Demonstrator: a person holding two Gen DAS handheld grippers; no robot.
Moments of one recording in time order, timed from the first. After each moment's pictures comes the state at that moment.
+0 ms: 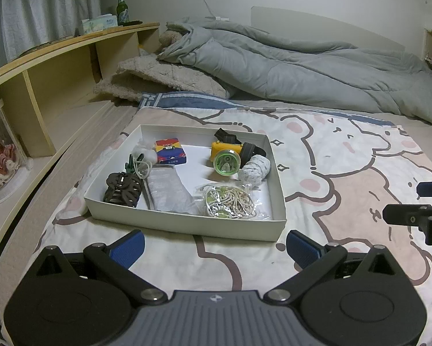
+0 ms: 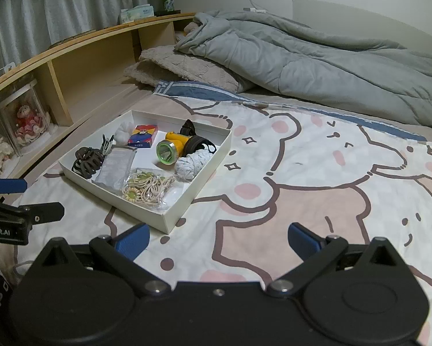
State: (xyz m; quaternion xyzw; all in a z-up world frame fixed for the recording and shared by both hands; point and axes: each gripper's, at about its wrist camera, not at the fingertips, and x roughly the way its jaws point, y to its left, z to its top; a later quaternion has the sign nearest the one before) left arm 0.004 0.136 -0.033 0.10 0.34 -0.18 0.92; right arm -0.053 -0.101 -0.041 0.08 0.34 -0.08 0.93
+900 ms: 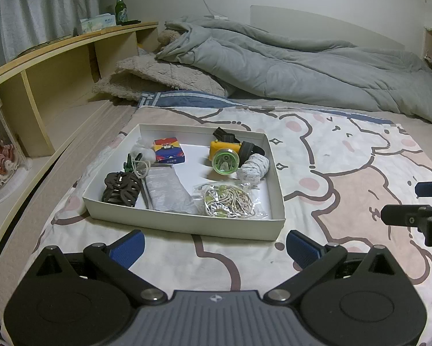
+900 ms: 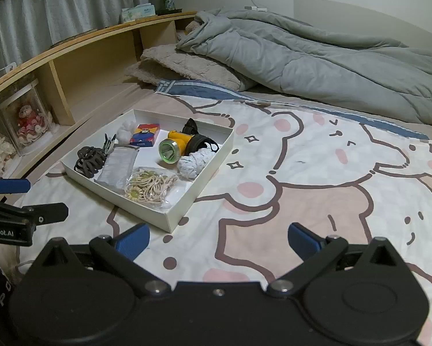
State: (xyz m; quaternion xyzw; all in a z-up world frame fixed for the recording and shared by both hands) left arm 0.004 0.133 -0.031 0.11 0.35 -0.19 0.91; right arm -0.053 -0.102 -0.041 0.09 0.35 -0.07 0.93
